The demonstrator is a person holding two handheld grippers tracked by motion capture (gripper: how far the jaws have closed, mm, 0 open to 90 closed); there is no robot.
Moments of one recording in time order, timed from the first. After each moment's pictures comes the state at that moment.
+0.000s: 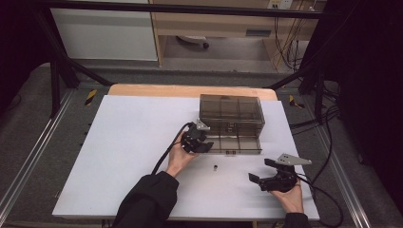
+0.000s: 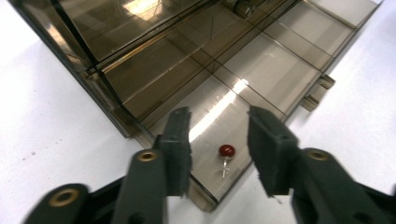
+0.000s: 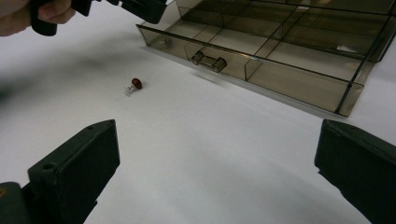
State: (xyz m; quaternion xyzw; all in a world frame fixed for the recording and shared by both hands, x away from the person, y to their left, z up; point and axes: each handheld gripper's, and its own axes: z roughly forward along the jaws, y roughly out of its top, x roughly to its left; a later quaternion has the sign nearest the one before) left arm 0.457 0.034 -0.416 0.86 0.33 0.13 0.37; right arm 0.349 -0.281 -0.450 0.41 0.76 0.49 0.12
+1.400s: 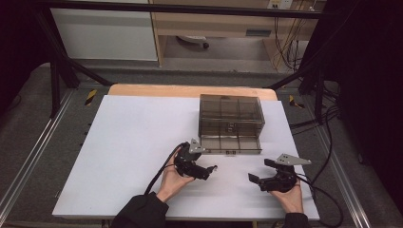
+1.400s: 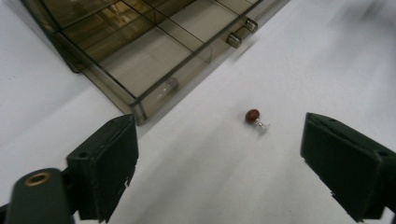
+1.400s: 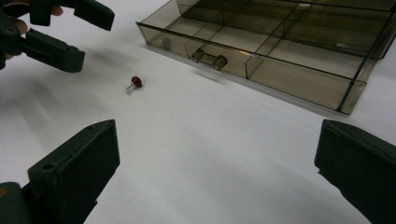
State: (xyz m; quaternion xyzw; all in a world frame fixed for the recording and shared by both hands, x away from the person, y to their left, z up) left arm 0.391 0.046 -0.429 0.86 0.31 0.11 0.38; right arm 0.349 -0.280 -0.450 0.41 0.76 0.48 0.12
